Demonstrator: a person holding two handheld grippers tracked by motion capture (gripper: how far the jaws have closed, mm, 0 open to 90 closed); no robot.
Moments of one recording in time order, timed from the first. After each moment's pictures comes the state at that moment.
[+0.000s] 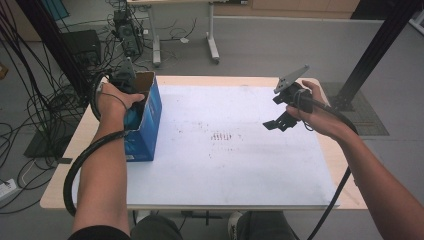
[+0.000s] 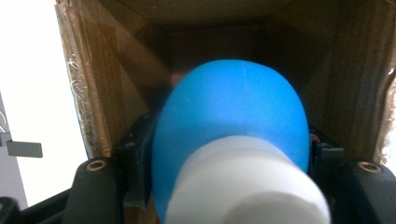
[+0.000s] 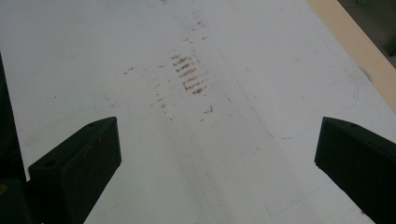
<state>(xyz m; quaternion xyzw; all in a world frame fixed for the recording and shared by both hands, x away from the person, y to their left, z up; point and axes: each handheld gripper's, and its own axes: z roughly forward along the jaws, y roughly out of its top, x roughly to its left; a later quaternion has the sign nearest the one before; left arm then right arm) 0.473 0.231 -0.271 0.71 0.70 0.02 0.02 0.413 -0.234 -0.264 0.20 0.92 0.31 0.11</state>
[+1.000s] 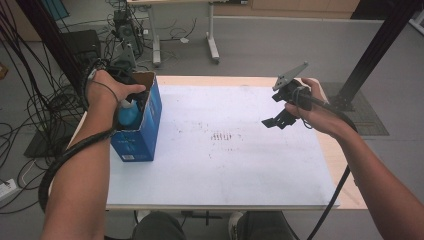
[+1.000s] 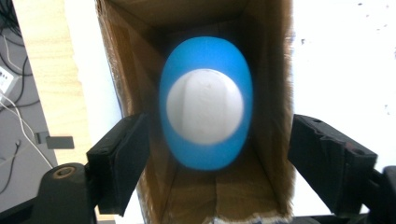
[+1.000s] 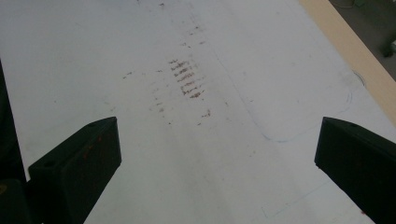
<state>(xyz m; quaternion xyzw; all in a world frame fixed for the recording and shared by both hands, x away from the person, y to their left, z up) 0.452 0.213 -0.212 0.75 0.66 0.05 0.02 0.414 -0.230 -0.256 0.20 0.92 0.31 0.12</state>
